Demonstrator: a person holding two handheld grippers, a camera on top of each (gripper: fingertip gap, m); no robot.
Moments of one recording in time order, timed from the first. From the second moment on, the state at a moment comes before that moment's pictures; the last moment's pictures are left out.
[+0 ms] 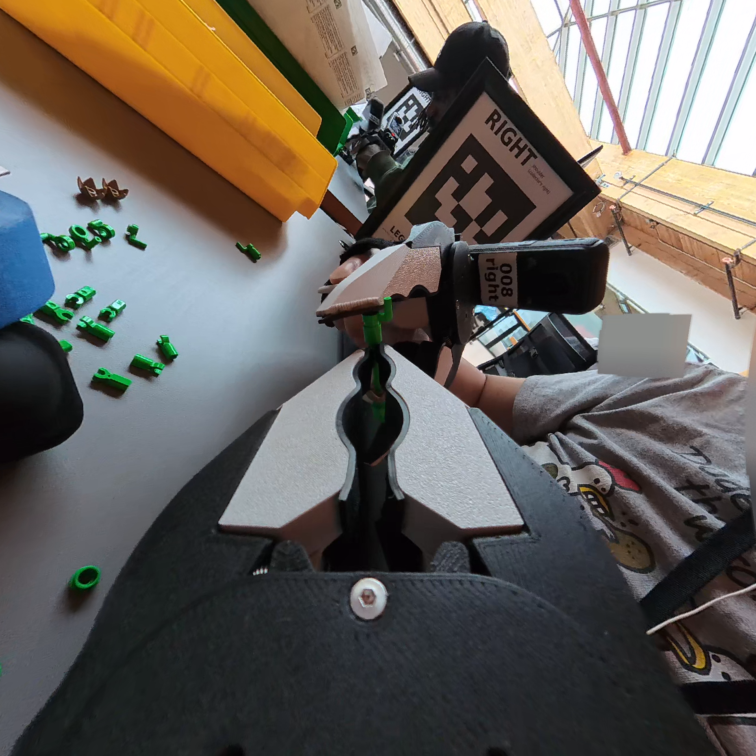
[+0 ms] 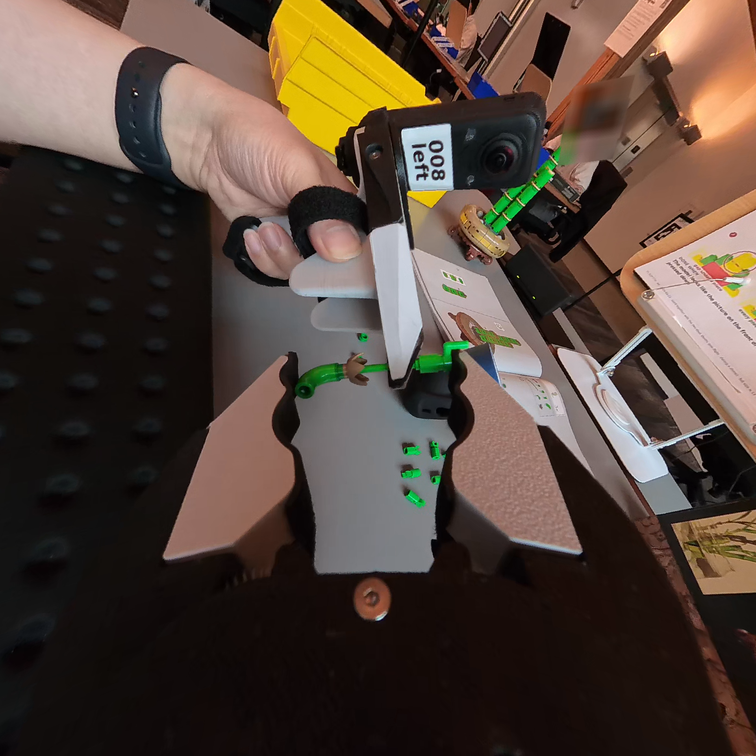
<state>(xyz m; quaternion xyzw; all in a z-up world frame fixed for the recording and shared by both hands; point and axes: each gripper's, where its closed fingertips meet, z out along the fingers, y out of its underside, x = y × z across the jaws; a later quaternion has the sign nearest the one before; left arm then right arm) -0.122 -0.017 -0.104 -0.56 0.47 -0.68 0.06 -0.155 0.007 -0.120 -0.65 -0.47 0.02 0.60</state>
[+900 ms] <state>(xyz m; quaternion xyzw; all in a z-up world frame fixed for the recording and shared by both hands) -0.122 -0.021 -0.105 -0.55 0.48 -0.68 0.07 -0.152 0.004 -0.116 -0.65 -0.47 0.03 0.60</state>
